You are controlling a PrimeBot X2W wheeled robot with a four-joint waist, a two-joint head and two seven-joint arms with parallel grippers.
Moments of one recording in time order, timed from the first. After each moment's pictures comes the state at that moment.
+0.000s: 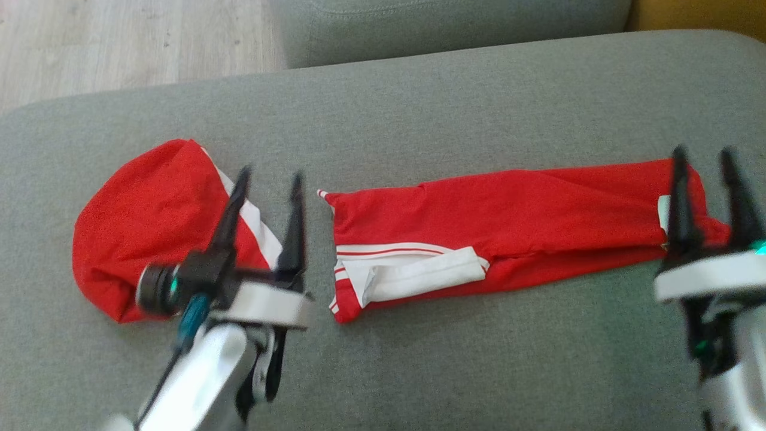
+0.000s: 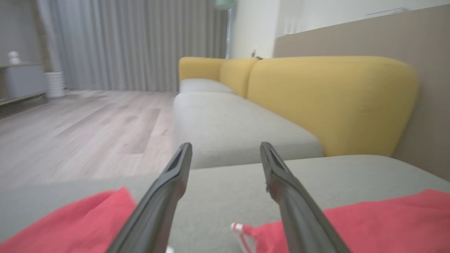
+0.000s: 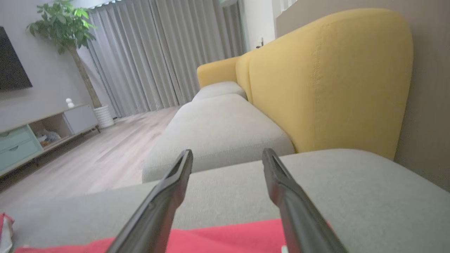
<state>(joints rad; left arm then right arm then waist) -0.43 0.31 -0.73 0.17 -0.60 0.35 -0.25 -0.23 -0.23 -0.03 0.23 0.39 0.13 -0.16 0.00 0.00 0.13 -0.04</state>
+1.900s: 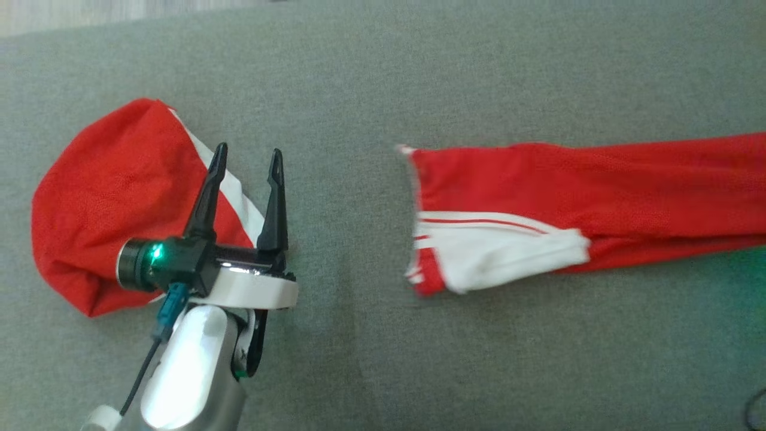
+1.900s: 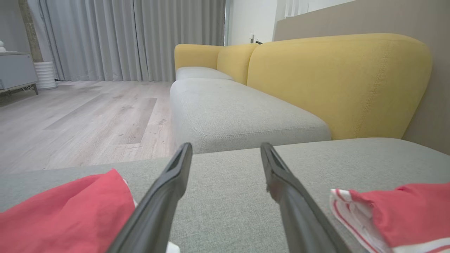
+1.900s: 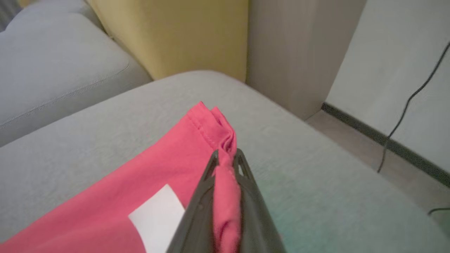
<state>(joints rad) -0.34 0.08 -0.29 0.26 -0.20 0.04 -0.26 -0.48 -0.15 -0.65 0.52 0.04 0.13 0.17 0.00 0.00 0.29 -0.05</state>
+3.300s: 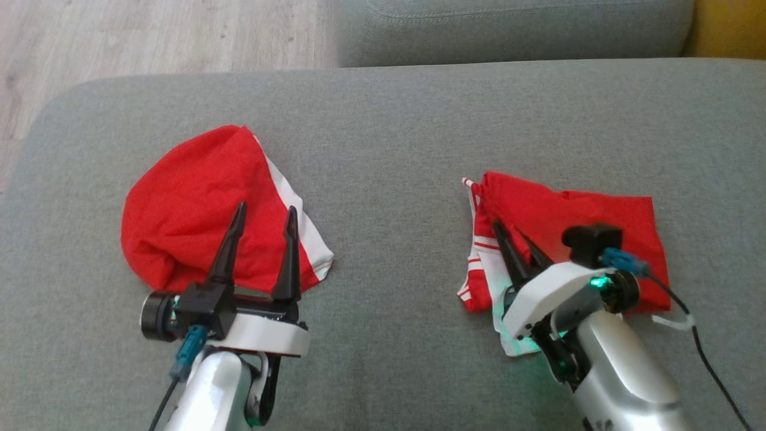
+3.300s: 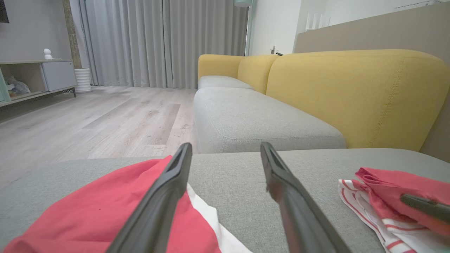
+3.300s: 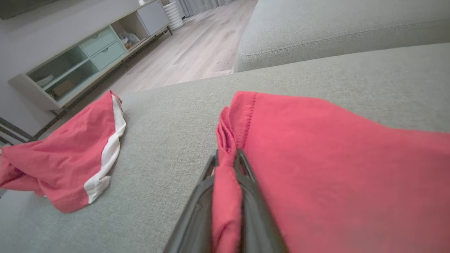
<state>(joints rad) -0.22 0.05 -0.29 0.29 -0.20 0.03 -0.26 -0.33 -0.06 0.33 0.56 0.40 0.13 -0.02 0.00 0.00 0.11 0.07</state>
